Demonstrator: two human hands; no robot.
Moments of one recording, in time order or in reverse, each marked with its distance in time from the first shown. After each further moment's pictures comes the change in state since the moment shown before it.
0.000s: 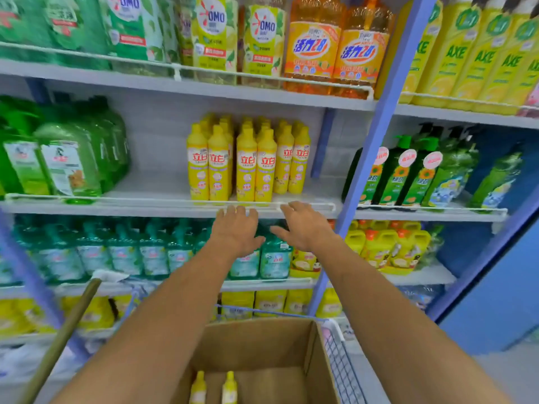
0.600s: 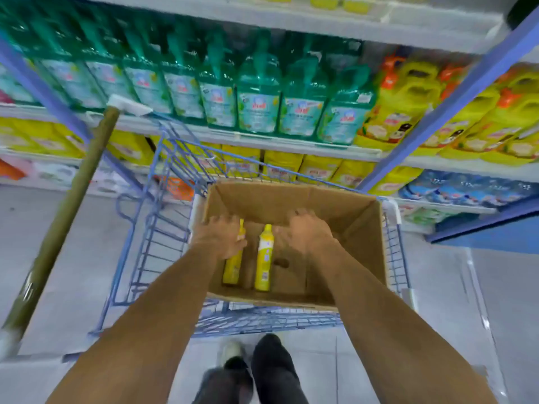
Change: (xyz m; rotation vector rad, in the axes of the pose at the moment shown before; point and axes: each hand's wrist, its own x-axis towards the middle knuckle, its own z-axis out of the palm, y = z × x) left_hand -0.166 -0.057 0.319 -0.217 -0.649 -0.268; right_hand -0.118 -0.086 0.316 0.144 -0.670 0.007
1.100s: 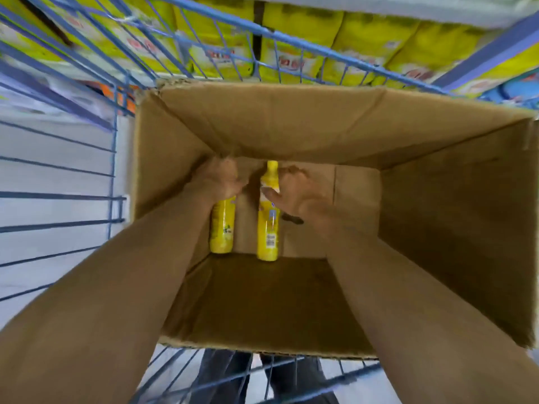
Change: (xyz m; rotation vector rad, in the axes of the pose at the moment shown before) left_hand 0.218 -0.018 0.156 -0.224 -0.158 -0.078; right_hand 0.179 0.022 0.203 0.128 -0.189 0.093
